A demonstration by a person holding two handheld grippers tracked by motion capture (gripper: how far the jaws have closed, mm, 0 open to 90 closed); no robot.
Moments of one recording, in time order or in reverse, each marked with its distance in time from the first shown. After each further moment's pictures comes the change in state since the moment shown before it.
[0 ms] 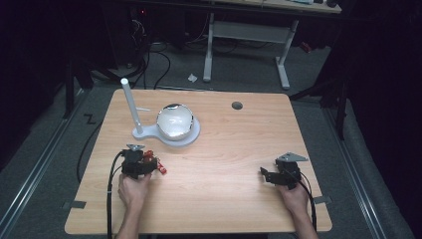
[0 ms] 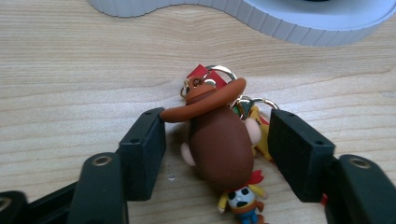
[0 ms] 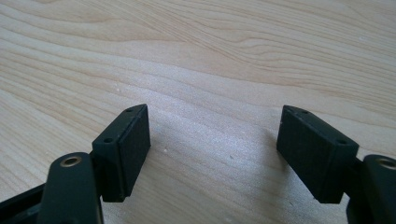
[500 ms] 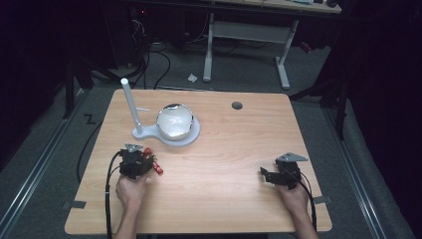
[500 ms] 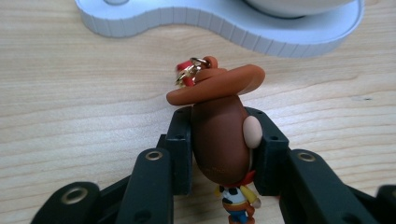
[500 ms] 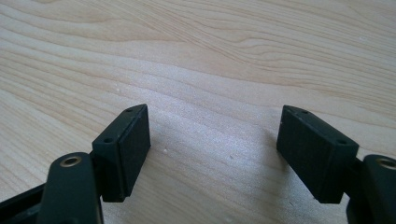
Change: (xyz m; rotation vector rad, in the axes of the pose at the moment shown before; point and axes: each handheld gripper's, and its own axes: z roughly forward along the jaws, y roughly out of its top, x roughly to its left) left arm 0.003 0.001 -0.014 -0.059 -0.047 0.032; right arm 0.000 0.000 0.000 0.000 0.000 0.000
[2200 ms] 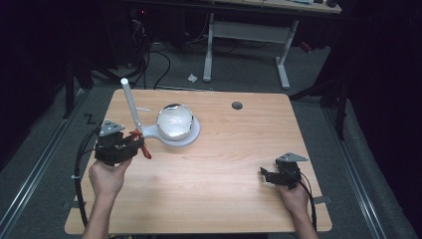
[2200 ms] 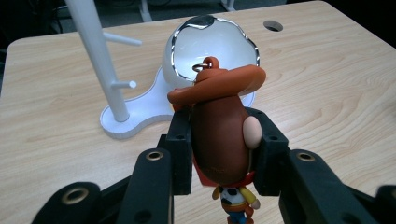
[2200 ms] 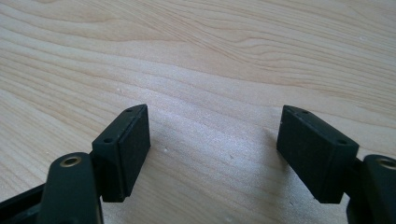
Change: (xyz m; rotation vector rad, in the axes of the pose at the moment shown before) left arm -0.005 0.076 -0.111 -0.116 -0.150 0.173; right arm 0.000 0.000 0.000 -0.001 0.001 0.000
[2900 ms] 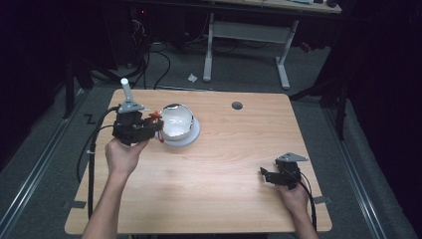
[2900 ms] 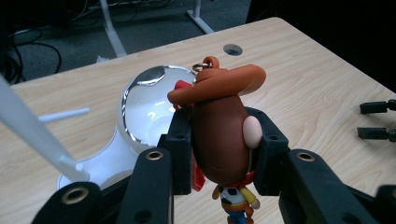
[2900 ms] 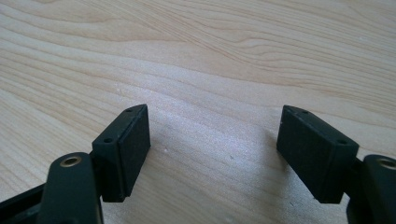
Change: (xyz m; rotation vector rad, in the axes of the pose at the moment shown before) left arm -0.025 0.059 0.023 -0.020 -0.109 0.089; right arm 0.000 0.000 0.000 0.001 0.000 -0.001
